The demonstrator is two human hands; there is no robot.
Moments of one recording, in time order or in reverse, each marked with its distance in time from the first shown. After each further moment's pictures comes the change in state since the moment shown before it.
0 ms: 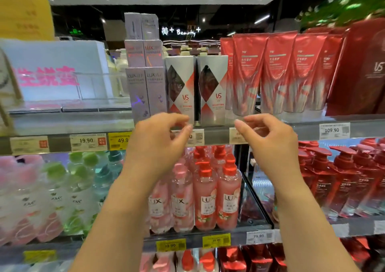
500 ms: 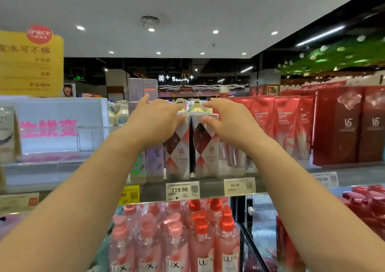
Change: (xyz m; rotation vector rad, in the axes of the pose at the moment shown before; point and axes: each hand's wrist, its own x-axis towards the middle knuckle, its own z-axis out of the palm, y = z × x) left_hand 0.158 0.000 -0.037 0.606 -0.207 0.232; right_hand 0.120 -0.099 0.015 -0.456 -0.261 -0.441
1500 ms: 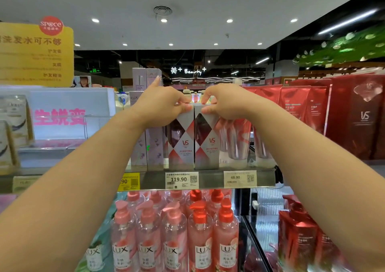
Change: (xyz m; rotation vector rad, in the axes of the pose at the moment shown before) left_hand 0.021 0.003 0.003 -0.170 0.085 0.069; right_hand 0.043 0.013 -0.015 0.111 -0.417 0.092
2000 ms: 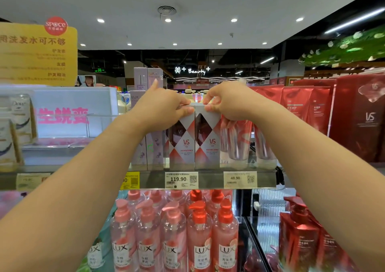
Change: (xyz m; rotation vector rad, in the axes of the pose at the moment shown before) left_hand -0.007 0.009 0.002 0.109 -0.049 -0.050; right_hand 0.000 0.007 -0.001 -0.030 0.065 -0.056
